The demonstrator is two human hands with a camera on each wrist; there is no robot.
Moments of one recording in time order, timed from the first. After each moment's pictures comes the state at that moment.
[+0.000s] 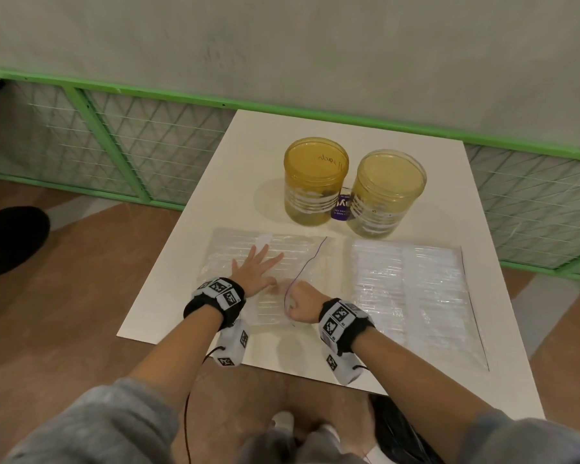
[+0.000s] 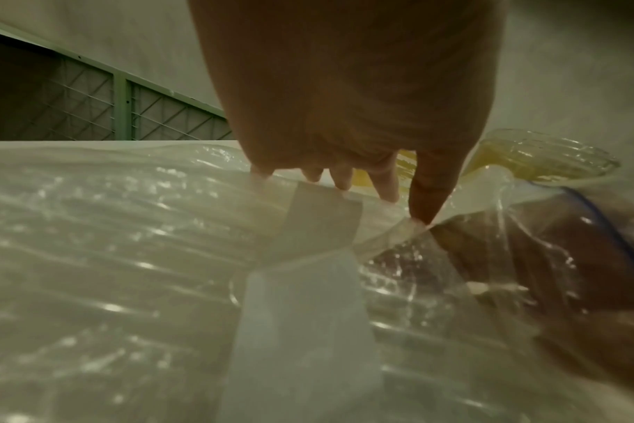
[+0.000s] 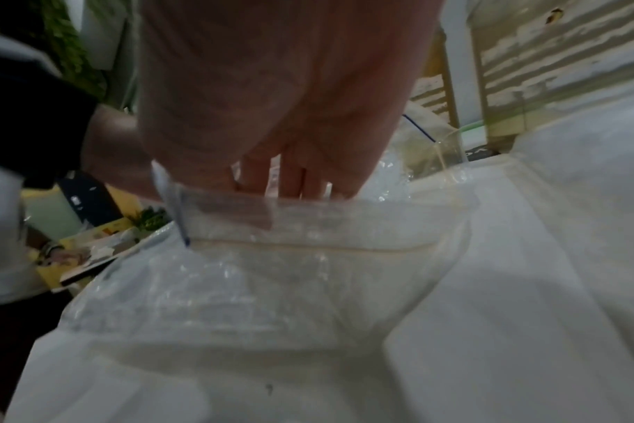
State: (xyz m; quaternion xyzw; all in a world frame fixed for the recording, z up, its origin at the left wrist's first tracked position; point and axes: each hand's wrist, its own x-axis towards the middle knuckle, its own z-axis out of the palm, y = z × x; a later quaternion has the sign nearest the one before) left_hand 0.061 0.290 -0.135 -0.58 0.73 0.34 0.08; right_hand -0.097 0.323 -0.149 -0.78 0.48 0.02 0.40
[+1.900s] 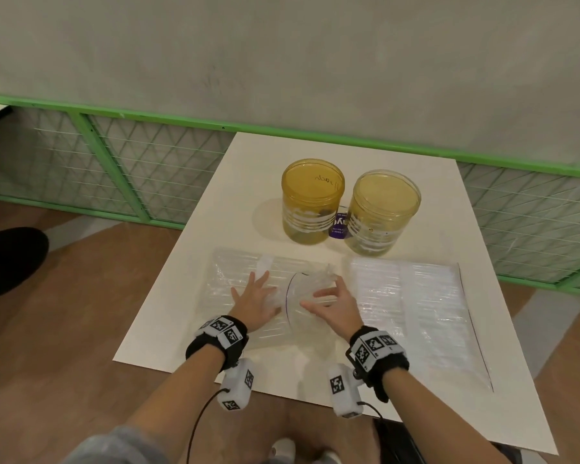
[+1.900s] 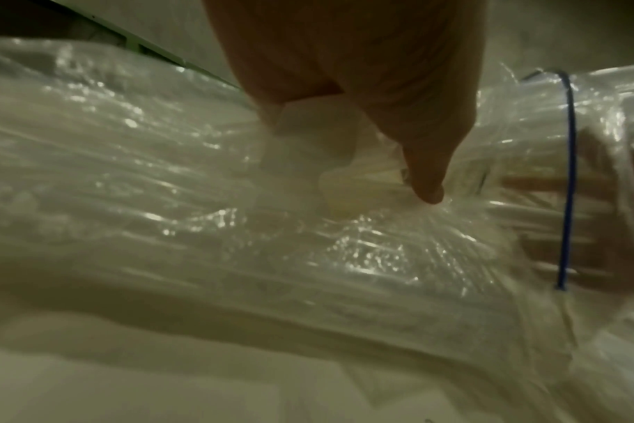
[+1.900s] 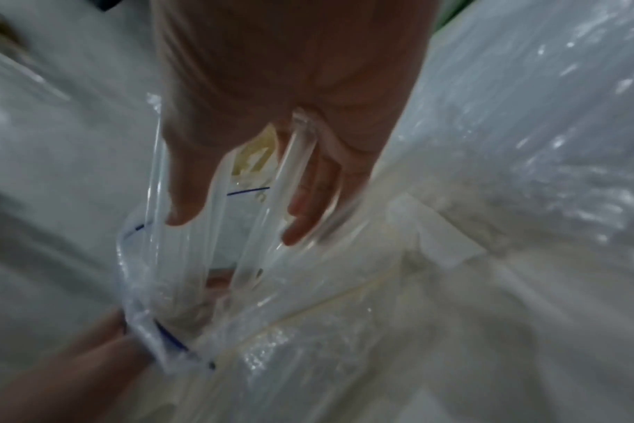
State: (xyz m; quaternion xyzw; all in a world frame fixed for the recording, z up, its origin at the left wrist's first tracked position) left_hand 0.054 0.309 -0.148 -0.60 0.73 0.32 -0.03; right_hand -0.143 0.335 -0.140 -0.48 0.66 -0.33 0.48
